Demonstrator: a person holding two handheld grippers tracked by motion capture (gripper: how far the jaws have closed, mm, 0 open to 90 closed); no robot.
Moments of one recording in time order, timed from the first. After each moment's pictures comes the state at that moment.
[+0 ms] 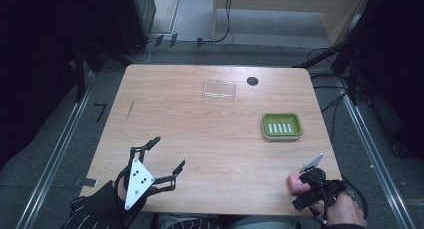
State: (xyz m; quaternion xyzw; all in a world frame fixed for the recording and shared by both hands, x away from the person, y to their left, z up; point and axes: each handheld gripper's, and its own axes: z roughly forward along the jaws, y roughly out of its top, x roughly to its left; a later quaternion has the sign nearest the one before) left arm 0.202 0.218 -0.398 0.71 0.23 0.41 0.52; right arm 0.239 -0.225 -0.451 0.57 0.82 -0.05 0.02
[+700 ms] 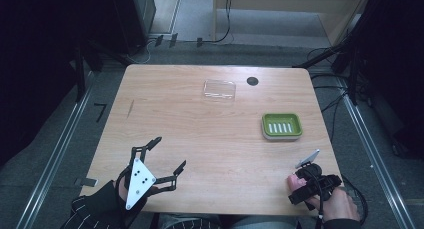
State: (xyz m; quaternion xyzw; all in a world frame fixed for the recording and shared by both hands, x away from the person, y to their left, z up) left arm 0.203 0.216 -0.398 0.71 0.22 0.41 0.53; right arm 0.251 -0.219 -0.454 0.57 0.82 -0.03 0.04
